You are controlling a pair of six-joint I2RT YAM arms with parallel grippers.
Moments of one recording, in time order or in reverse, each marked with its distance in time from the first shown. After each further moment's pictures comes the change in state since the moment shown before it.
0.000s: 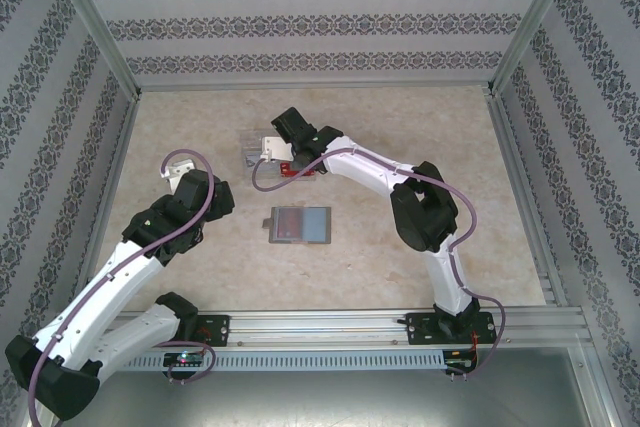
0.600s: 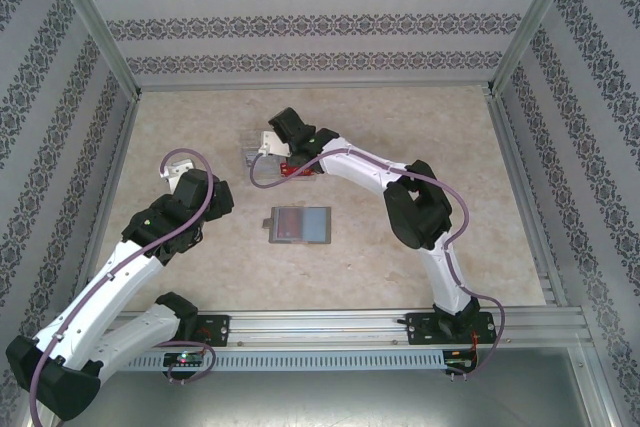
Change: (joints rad) left arm 0.009 0.001 0.000 0.000 0.008 0.000; right arm -0.001 0.046 0.014 0.103 0.098 0.027
